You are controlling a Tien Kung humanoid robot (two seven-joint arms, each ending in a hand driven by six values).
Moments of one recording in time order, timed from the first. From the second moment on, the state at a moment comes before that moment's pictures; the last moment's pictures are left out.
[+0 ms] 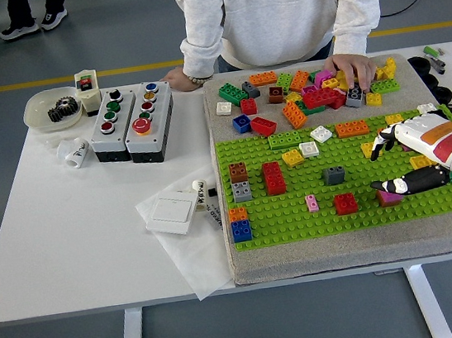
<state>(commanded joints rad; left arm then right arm) -0.05 0.07 -0.69 -0.18 0.75 0.33 0.13 0.40 -0.79 0.85 1.53 -1.83 -0.15 0.12</state>
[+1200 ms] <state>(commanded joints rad) -0.04 0.07 -0.67 -0.18 0.74 0.33 0.13 0.41 -0.76 0.86 1.49 -0.97 -0.51 0.10</state>
